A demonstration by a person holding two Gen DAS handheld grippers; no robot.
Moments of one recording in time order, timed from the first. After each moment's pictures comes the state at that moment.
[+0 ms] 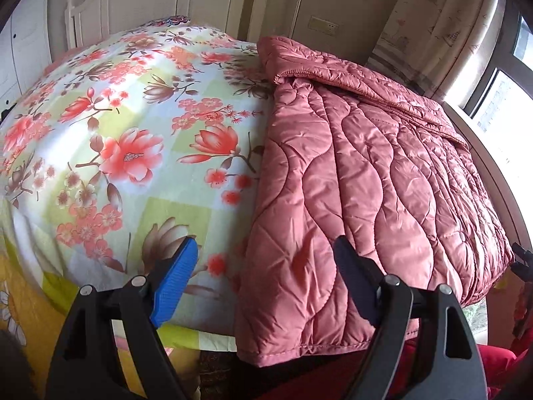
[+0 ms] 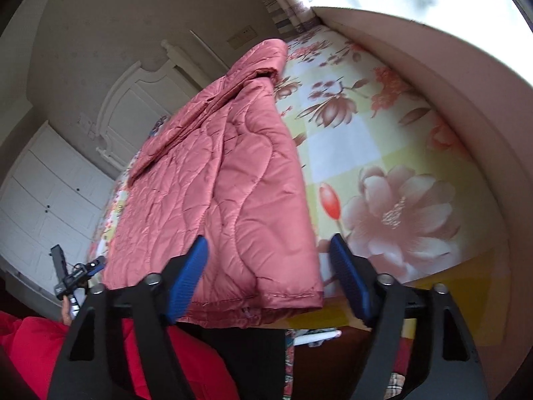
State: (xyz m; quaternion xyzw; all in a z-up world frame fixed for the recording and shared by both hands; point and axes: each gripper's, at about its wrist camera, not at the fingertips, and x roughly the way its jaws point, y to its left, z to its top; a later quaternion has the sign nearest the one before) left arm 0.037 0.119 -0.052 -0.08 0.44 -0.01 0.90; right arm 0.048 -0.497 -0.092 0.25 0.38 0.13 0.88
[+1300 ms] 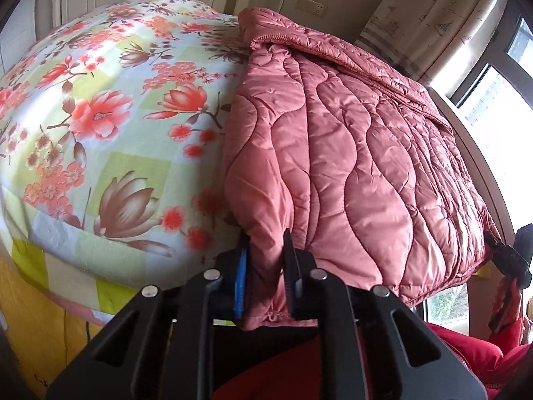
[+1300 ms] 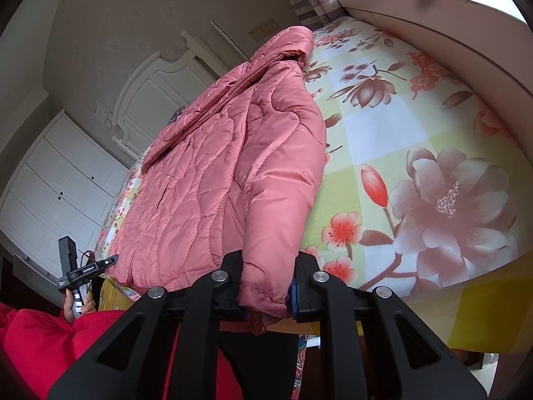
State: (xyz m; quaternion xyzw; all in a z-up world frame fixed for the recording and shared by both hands) left arm 0.030 0.102 -0.071 -0.12 0.48 -0.06 0.87; right arm 0.056 -0.474 -0.104 0.24 0.37 0.16 0.88
